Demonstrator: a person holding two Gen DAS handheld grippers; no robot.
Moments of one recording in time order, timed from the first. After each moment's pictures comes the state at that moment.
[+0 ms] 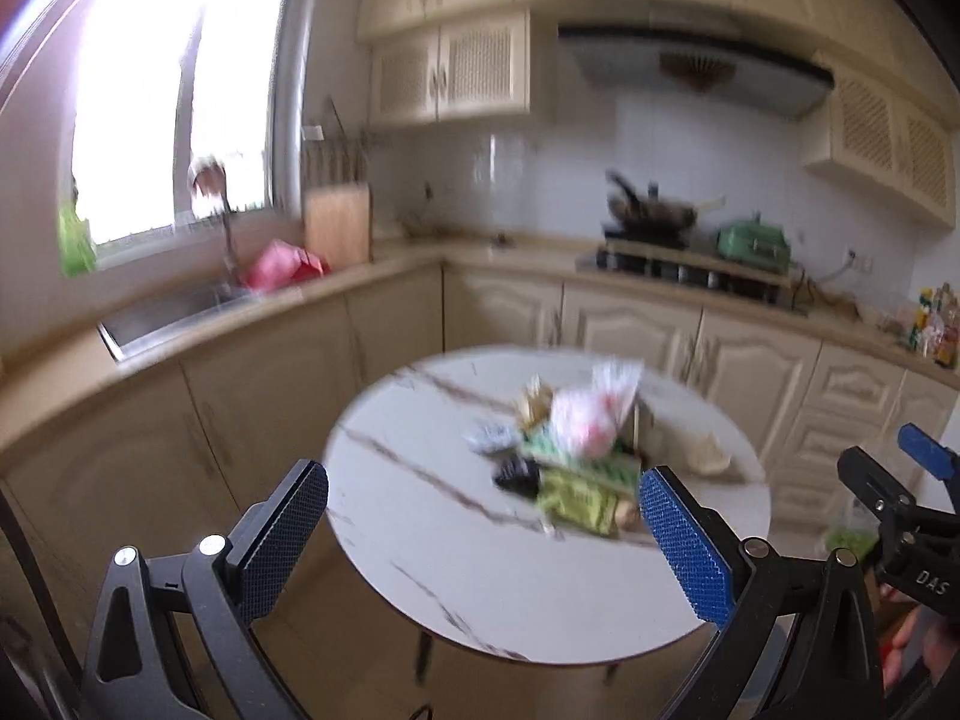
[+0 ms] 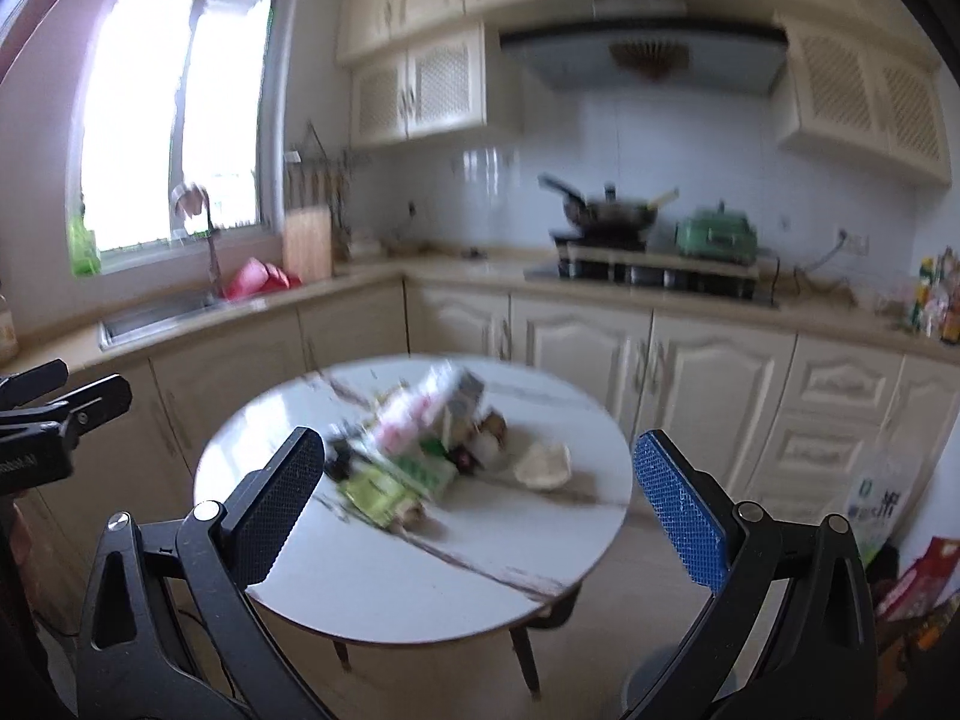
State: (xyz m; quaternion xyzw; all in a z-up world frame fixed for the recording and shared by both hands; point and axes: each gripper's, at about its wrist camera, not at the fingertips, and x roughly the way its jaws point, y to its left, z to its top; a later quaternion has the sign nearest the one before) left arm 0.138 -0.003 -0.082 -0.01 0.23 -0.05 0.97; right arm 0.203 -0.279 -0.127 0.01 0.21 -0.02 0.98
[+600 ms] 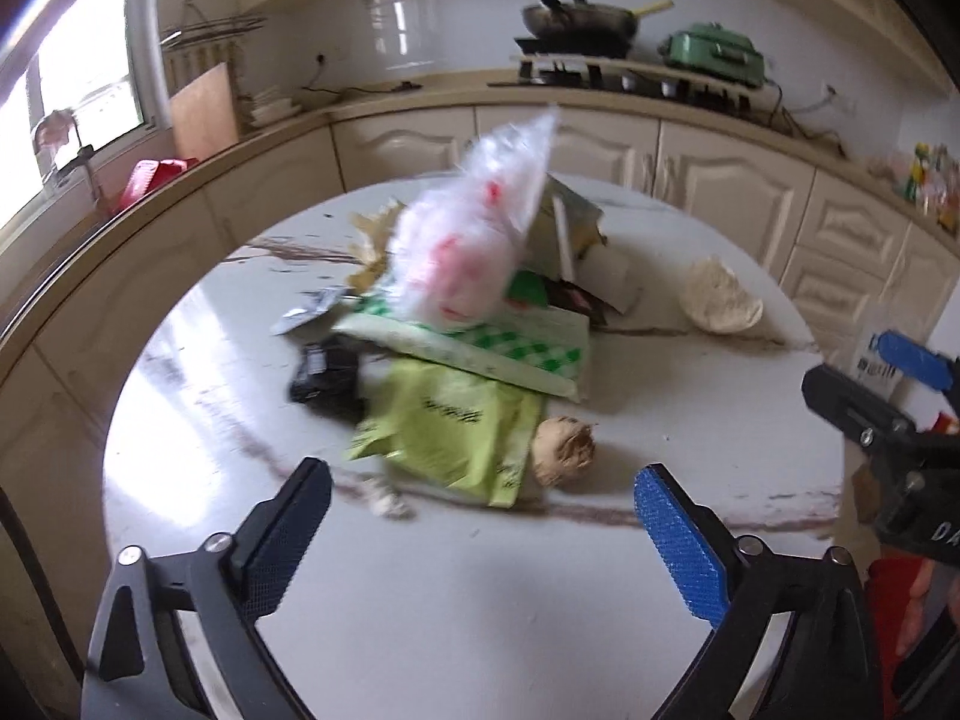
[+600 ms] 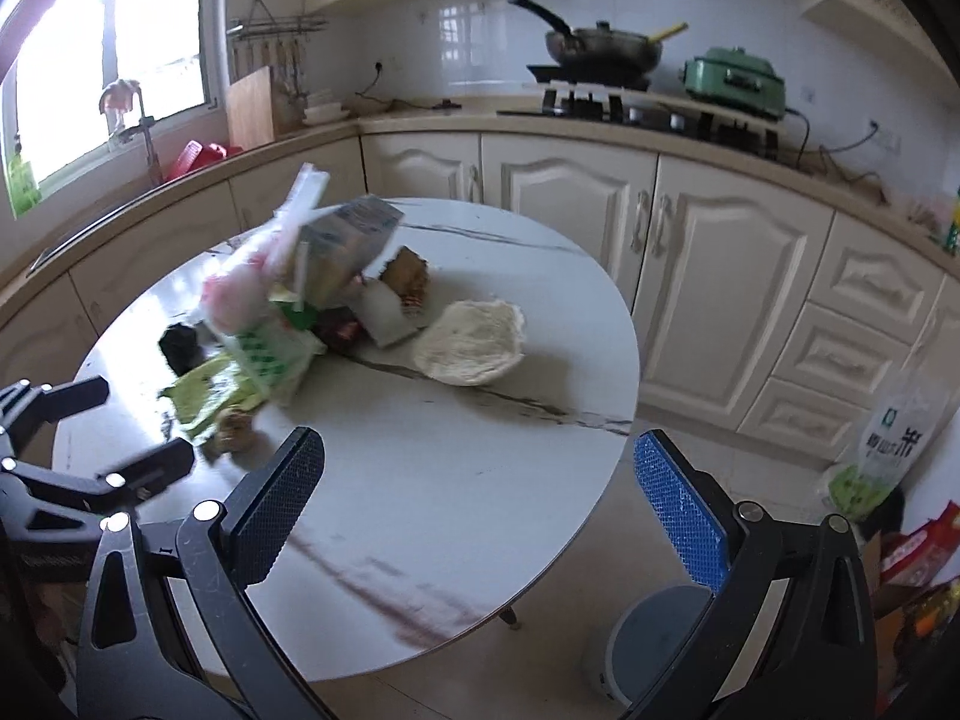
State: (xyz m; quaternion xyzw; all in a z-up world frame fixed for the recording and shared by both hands) left arm 0.329 -0.124 -0.182 0.08 0.39 -0.11 0.91; right arm 0.321 -0.362 -0.243 0.04 0.35 -0.01 0.93
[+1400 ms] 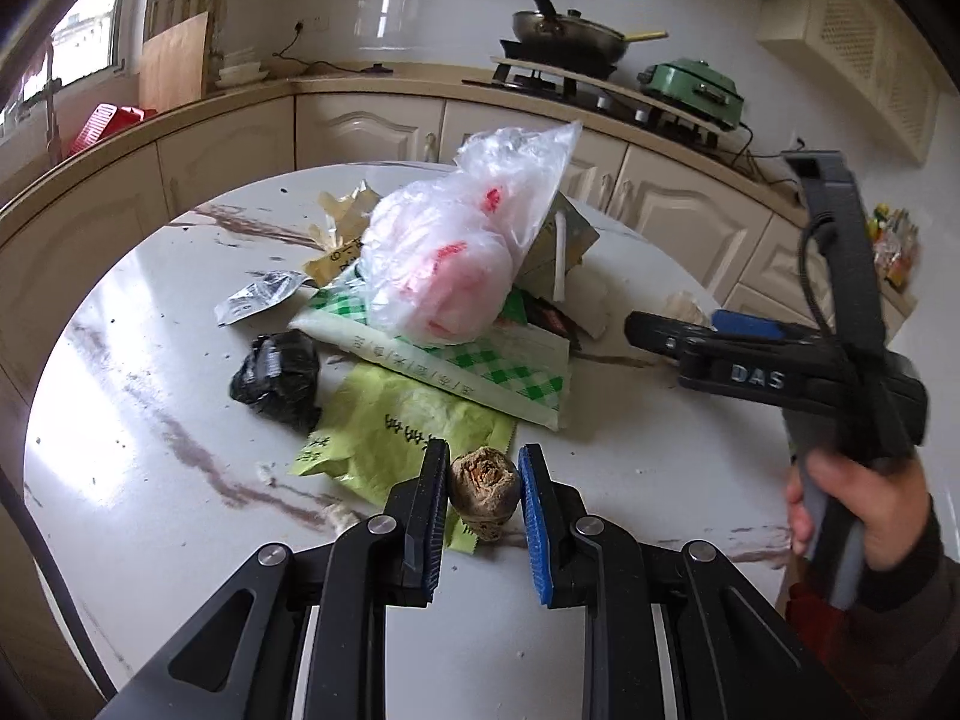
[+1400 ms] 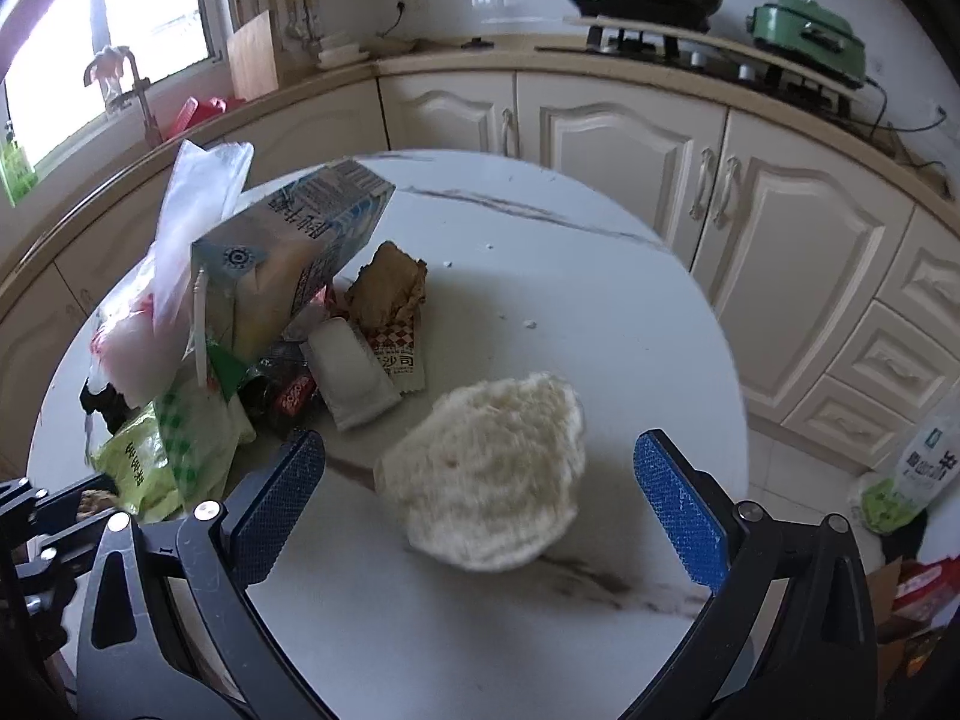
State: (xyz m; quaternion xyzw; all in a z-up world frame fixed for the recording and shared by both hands) left arm 0.356 -0.080 -0.196 -0.02 0.39 -0.19 0.90; right arm 0.439 -0.357 -0.269 0.04 0.42 0.05 0.90
